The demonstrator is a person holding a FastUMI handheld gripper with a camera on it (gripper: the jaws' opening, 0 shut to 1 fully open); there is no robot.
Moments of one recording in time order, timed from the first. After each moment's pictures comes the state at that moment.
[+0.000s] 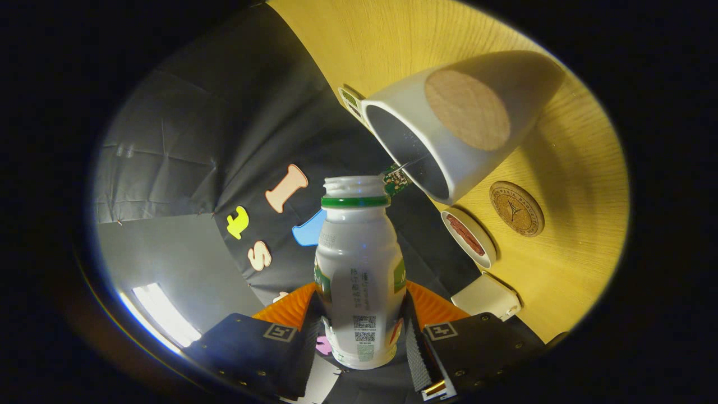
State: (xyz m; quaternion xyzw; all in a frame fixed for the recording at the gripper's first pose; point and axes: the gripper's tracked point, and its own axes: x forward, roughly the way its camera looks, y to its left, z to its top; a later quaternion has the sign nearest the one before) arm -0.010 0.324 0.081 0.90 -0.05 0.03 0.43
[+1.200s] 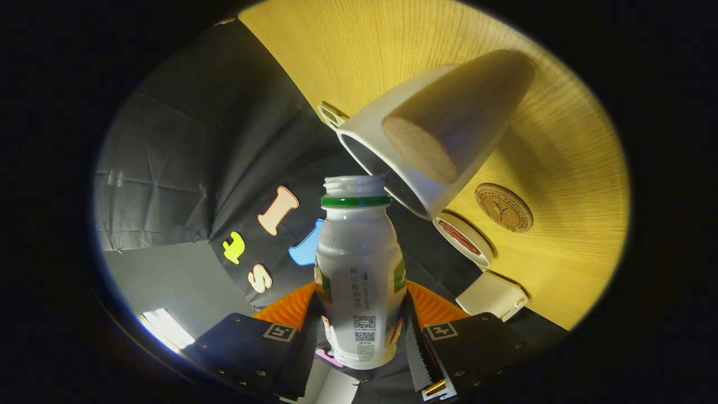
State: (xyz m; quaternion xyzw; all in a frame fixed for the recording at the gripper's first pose) arm -0.004 0.314 0.077 0.92 -0.05 -0.01 0.38
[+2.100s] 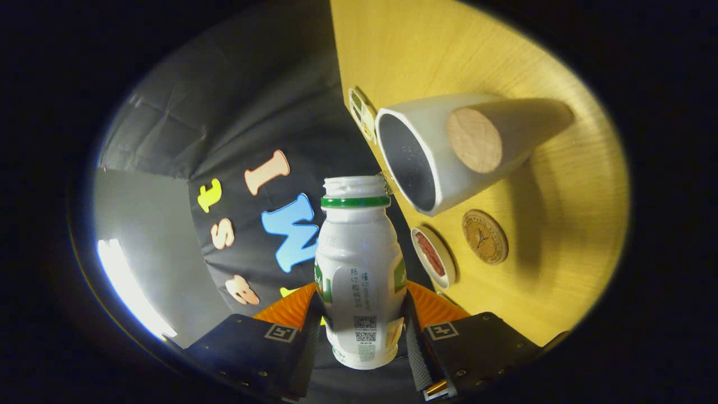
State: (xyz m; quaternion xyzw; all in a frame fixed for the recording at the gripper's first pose) arm -0.005 0.346 0.060 0.81 0.02 -0.03 0.58
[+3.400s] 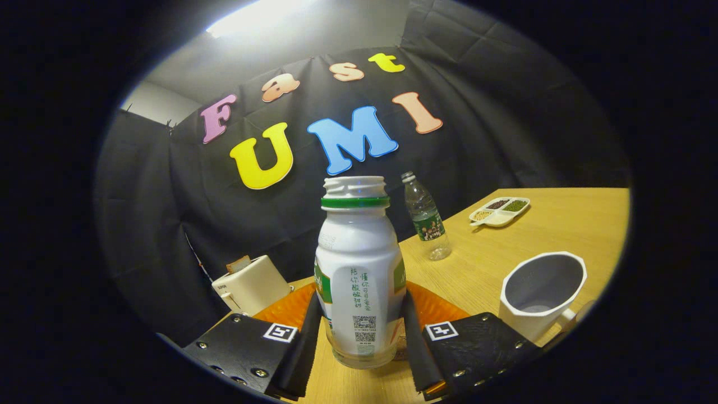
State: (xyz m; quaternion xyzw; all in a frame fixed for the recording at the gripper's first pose) arm 0.045 0.372 0.028 0.20 0.05 0.00 0.98
